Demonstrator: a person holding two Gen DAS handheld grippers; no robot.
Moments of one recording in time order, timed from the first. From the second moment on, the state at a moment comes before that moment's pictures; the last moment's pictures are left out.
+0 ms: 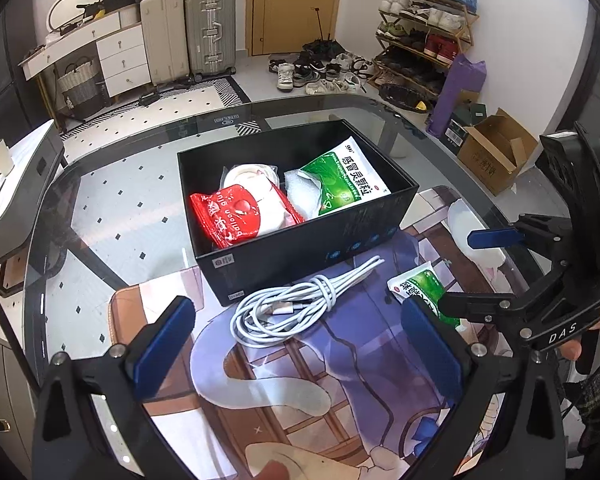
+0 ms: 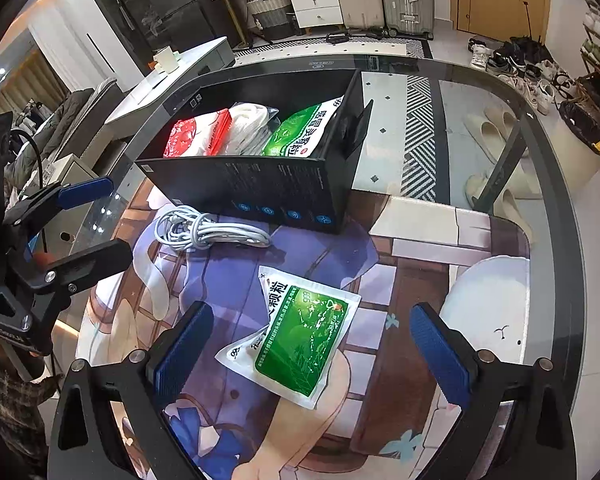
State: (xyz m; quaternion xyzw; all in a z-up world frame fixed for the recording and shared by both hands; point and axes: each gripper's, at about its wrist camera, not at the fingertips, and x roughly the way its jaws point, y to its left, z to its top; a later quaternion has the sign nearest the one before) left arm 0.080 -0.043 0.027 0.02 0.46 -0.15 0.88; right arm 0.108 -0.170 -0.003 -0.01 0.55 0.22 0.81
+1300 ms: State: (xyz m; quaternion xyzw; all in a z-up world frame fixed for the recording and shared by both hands) left arm 0.086 -0.074 0.010 0.12 0.47 -0.31 0.82; right arm 0.100 -0.150 -0.036 -0.10 0.58 0.17 0.79
